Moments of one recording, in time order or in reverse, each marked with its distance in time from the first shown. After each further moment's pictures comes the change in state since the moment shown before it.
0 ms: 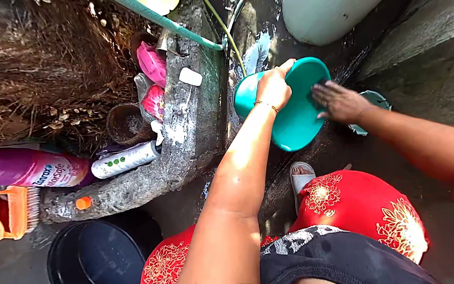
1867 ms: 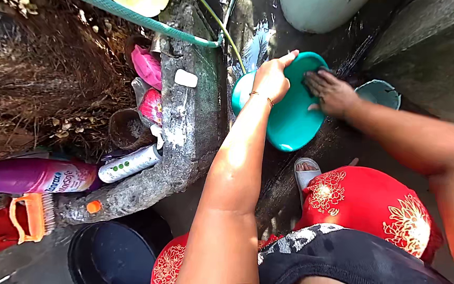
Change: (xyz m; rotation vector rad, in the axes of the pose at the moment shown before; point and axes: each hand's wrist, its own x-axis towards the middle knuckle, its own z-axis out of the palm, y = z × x) left_hand 0.009 0.004 -0.002 0.091 -0.131 0.057; right_hand 0.026 -0.024 0.005 -0.001 0.018 0.113
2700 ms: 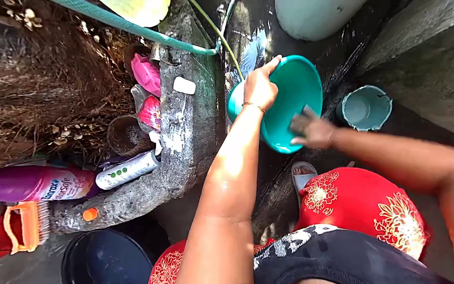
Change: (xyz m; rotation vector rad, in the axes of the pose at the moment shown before) left_hand -0.001 -0.012 -0.002 -0.105 0.157 -0.062; right_hand -0.017 -0.066 -0.009 0.457 -0.140 -0.034
